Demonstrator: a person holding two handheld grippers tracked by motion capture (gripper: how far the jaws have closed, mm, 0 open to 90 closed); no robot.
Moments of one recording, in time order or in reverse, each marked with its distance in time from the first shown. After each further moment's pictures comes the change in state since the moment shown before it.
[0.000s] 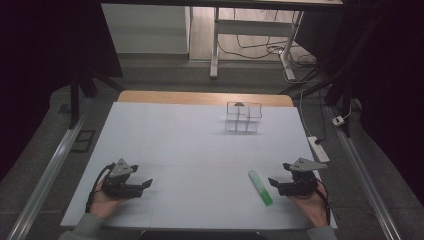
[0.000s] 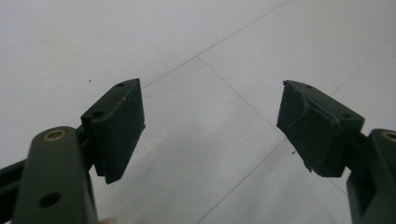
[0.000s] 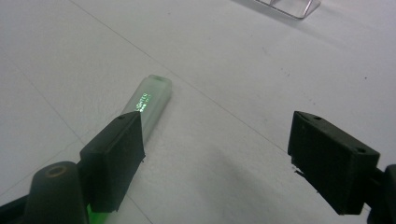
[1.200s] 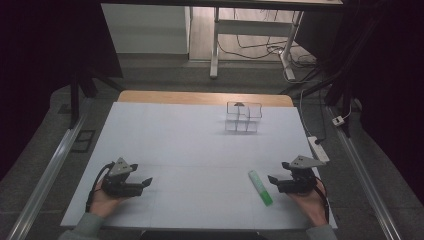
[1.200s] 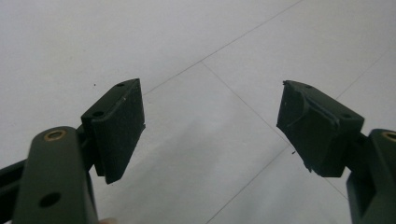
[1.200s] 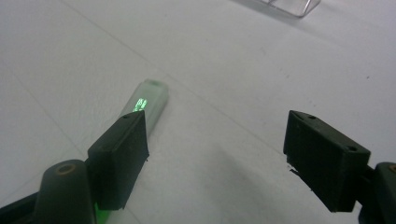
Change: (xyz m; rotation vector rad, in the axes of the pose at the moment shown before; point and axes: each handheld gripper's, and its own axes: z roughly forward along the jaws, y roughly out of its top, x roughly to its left) left arm 0.002 0.002 0.001 -0.010 0.000 -0.004; right arm -0.004 0.006 0.004 0.004 0.002 0.026
